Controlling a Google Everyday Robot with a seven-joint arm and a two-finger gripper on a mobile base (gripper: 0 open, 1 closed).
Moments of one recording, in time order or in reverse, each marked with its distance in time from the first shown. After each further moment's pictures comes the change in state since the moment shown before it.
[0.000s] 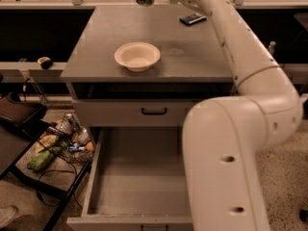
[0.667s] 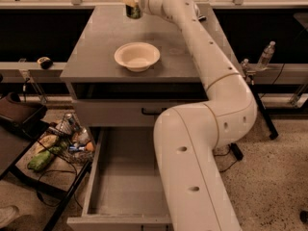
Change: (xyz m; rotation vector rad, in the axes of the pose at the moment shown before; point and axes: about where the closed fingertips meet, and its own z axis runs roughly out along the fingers) arm 0.061 -0.008 0.074 0.056 0.022 -0.039
